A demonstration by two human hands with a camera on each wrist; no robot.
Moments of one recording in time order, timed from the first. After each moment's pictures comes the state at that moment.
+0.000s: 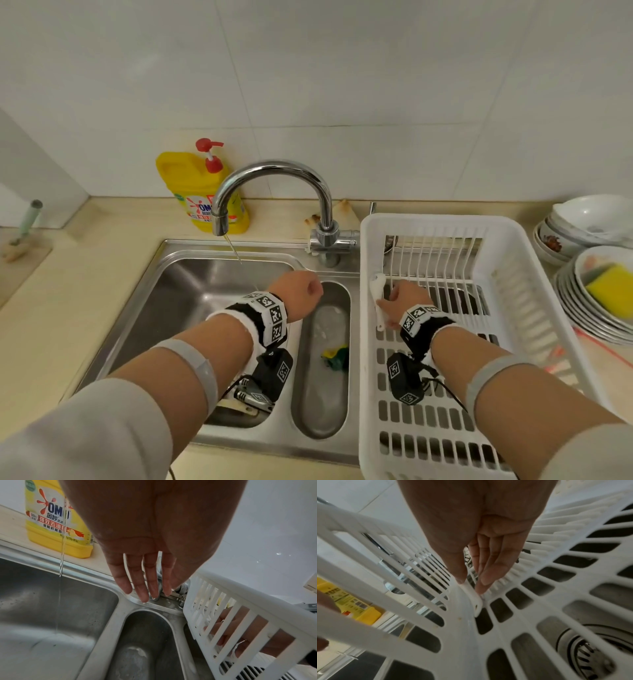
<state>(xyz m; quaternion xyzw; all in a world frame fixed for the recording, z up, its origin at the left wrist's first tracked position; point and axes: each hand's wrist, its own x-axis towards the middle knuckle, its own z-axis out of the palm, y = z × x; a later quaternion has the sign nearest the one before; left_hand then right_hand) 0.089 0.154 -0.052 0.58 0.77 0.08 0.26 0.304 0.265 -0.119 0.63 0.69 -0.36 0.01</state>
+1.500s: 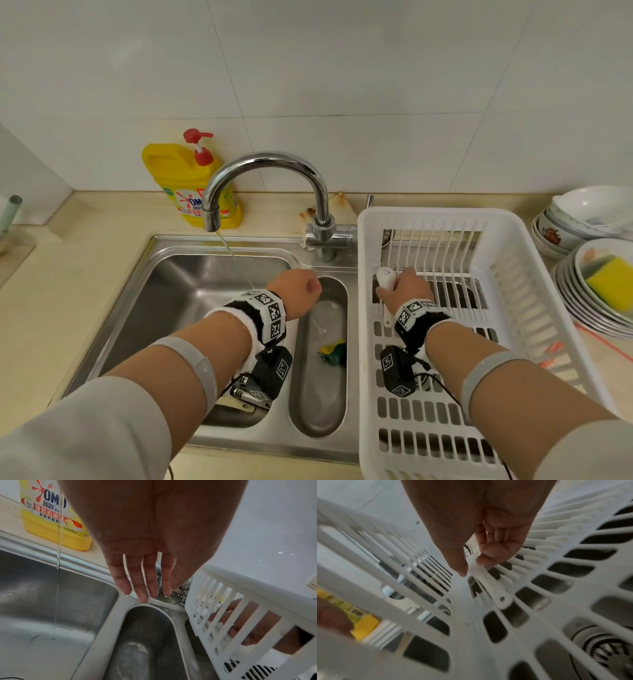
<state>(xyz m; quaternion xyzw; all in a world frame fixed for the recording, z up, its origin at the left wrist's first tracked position) 0.088 0.161 -0.065 0.58 0.77 0.07 0.27 0.299 0.269 -0.118 0.67 0.67 -0.31 -0.04</state>
